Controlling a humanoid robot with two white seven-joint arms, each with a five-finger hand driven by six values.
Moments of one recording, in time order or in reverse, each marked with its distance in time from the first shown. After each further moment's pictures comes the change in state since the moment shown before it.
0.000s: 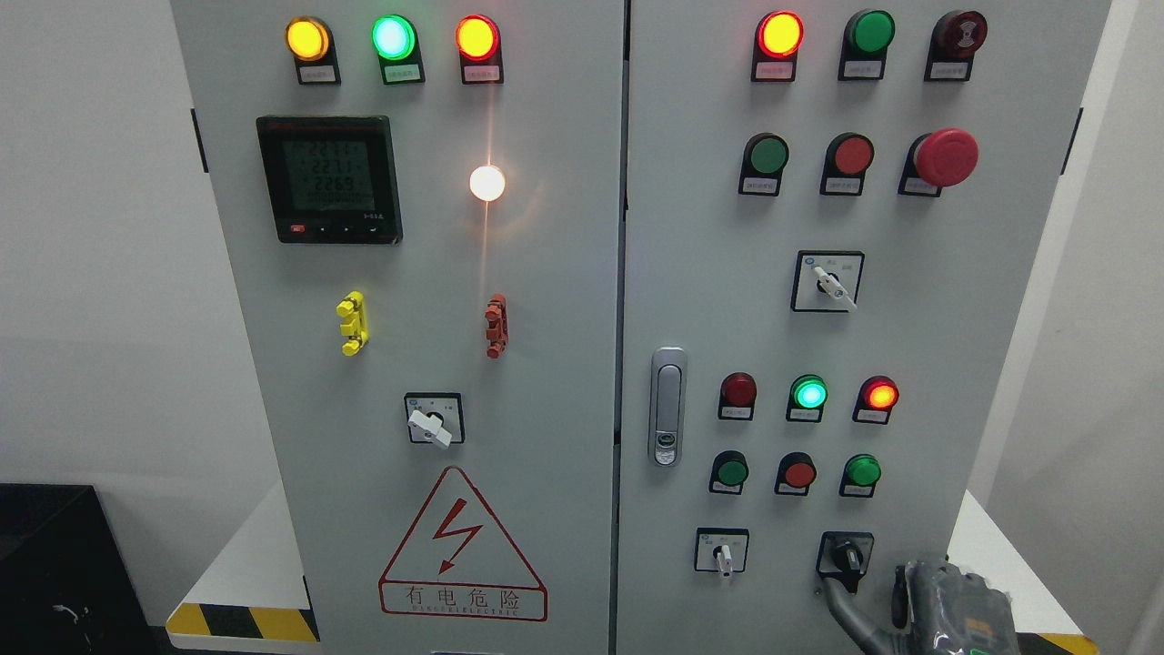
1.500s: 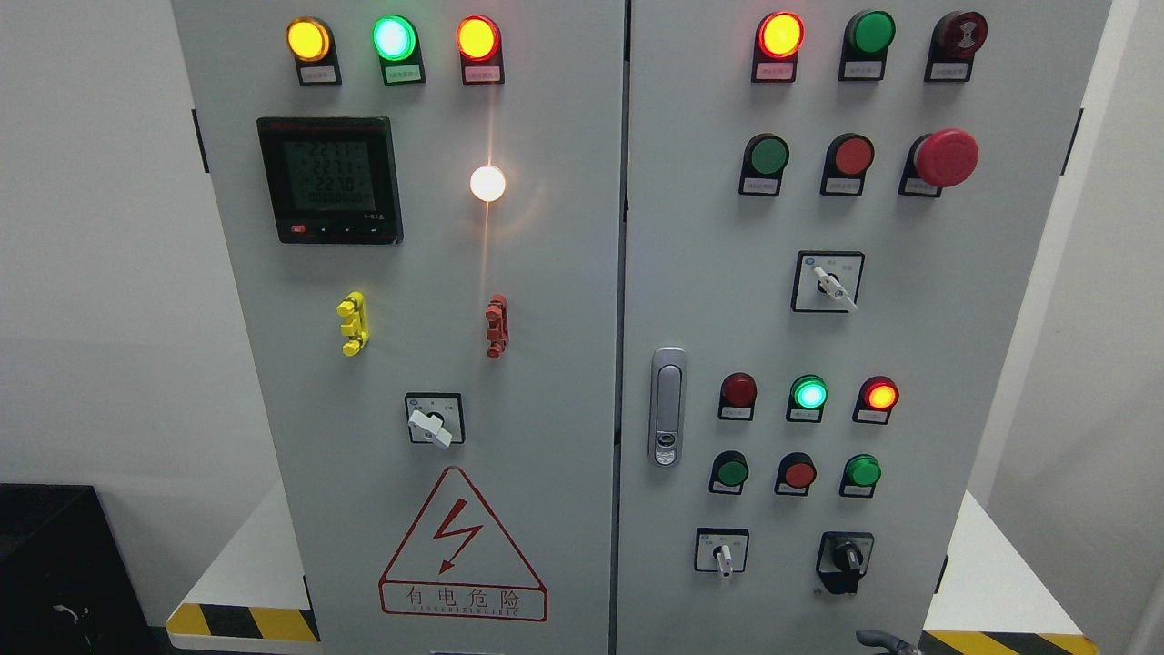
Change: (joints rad) left arm 0.000 0.000 0.000 0.000 0.000 0.000 0.000; right arm 0.385 0.071 0.043 -0.291 -0.885 -0.241 -0.122
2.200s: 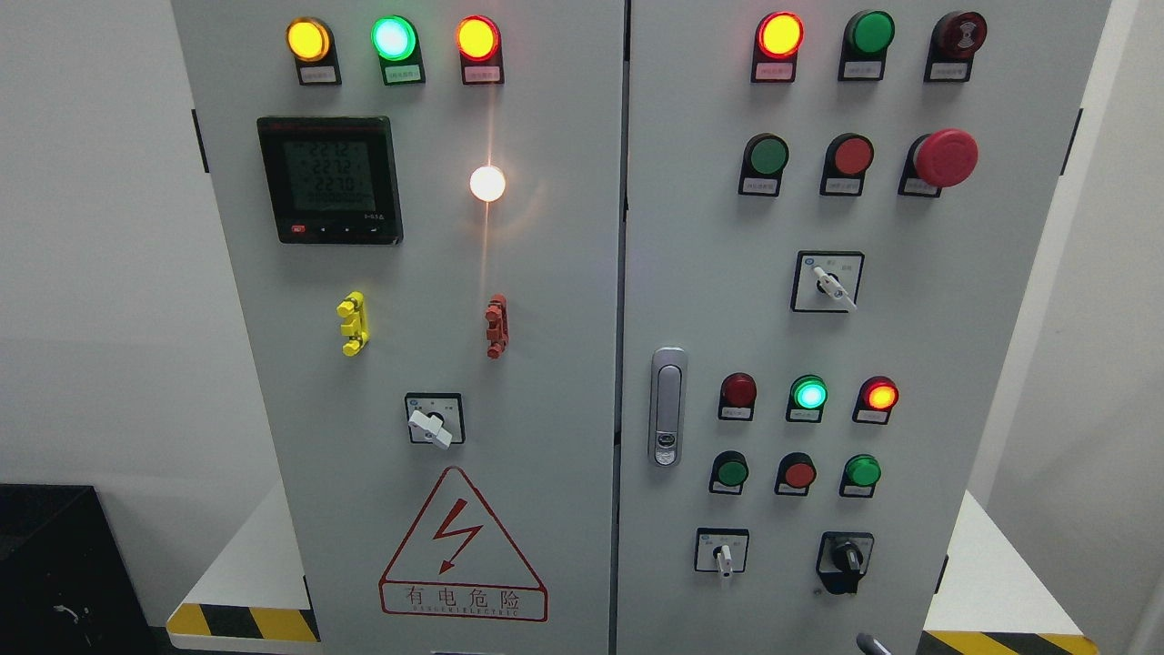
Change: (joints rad) left arm 0.000 0.000 0.000 0.000 0.000 0.000 0.000; right arm 0.092 0.006 0.001 -0.016 -0.469 -0.110 0.210
